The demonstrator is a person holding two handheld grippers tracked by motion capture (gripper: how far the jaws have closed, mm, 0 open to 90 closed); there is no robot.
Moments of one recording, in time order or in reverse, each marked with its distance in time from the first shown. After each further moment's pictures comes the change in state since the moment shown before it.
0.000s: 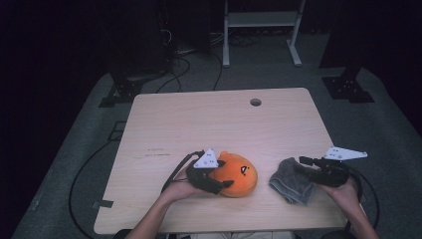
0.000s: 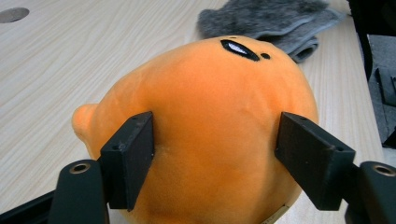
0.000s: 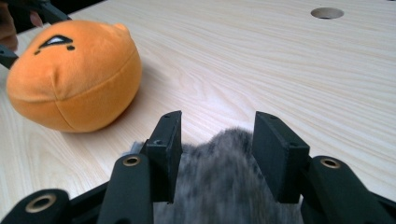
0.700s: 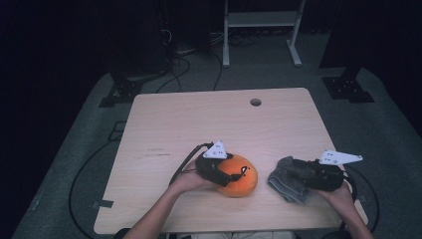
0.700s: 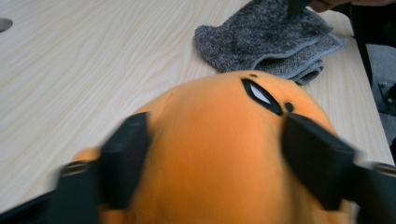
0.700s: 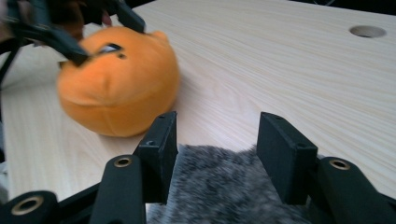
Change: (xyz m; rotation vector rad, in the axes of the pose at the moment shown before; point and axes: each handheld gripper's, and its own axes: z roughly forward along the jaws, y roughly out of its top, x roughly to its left) left arm 0.013 0.017 0.025 -0.012 -0.031 -0.009; right arm 0.022 0.004 0.004 -0.029 0.081 -0.066
